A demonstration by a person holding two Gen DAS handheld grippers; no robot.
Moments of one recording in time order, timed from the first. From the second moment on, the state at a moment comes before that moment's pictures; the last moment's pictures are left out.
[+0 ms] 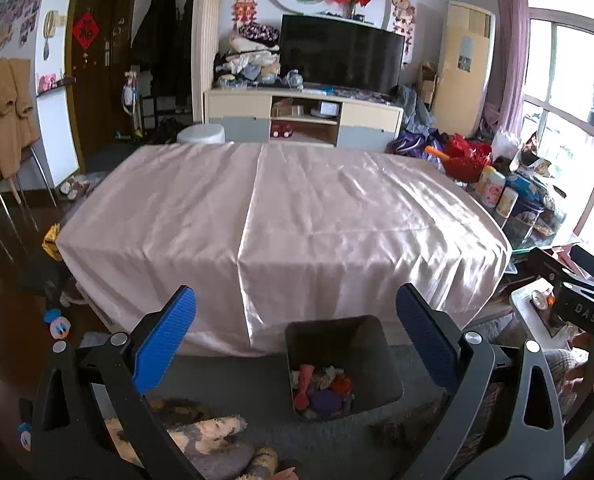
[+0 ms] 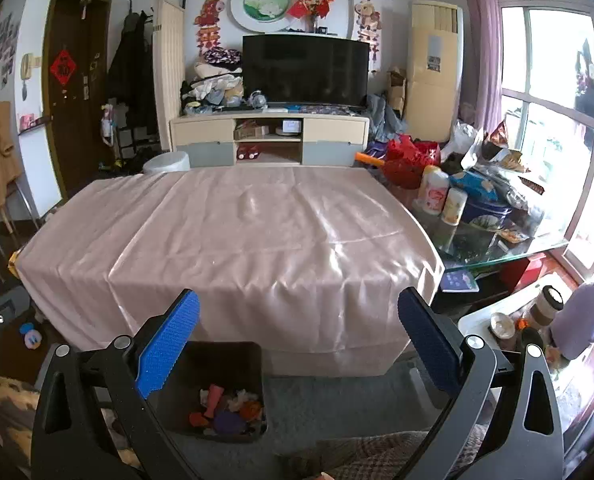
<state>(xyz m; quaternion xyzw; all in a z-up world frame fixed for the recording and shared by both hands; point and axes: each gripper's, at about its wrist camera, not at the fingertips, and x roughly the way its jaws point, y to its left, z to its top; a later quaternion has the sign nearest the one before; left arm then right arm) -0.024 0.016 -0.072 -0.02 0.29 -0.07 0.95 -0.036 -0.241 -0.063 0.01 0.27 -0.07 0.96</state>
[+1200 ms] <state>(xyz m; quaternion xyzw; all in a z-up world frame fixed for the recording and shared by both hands) -0.040 0.013 -0.042 0.00 0.25 -0.06 0.97 -0.050 -0.236 -0.040 0.02 0.24 -0.05 0.97</state>
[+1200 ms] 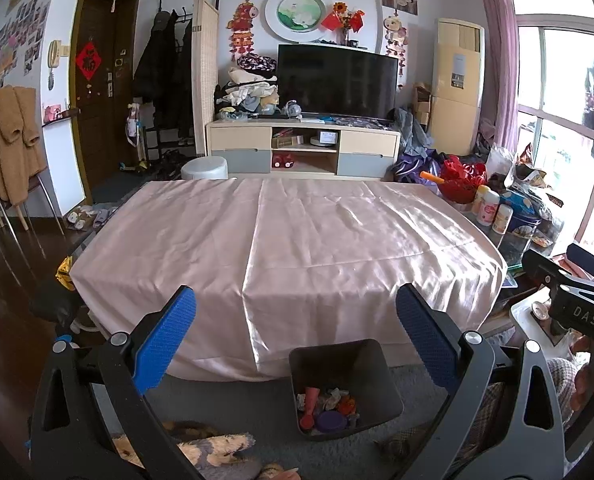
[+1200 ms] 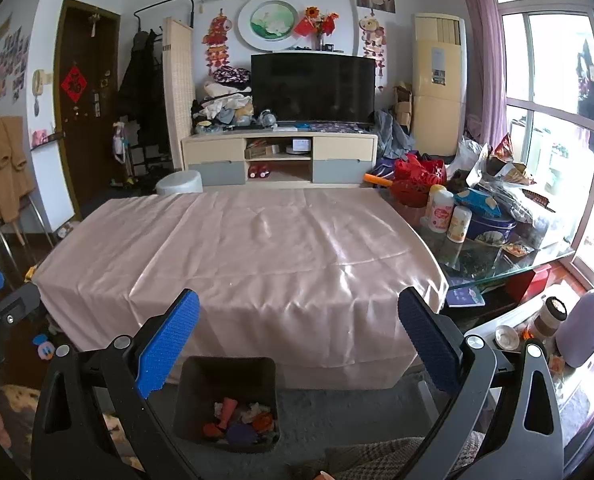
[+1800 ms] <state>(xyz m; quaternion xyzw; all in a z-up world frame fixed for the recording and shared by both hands) -0.041 0.013 -0.037 0.00 0.24 -0.06 0.97 -0.049 -0.230 -0.036 0.02 0.24 -0.04 0.97</state>
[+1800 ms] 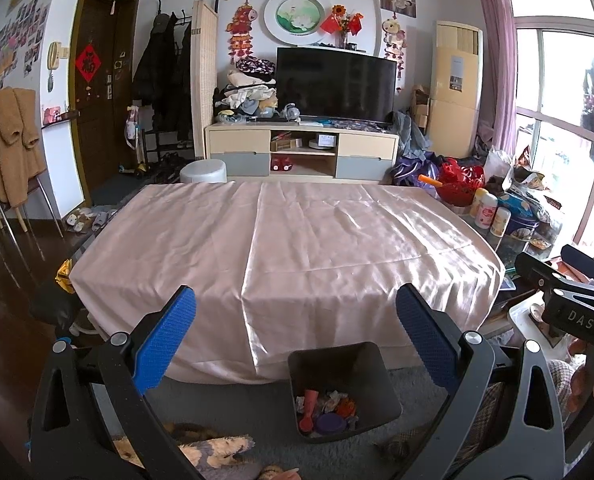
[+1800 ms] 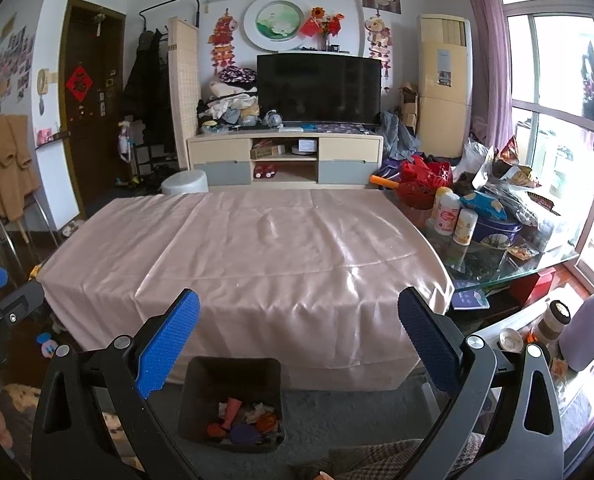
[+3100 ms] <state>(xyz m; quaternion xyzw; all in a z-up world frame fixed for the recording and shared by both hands) -0.039 0.006 -0.040 -0.01 0.25 -0.07 0.97 -0.042 -0.229 -0.044 0.02 0.25 -0.03 0.97</state>
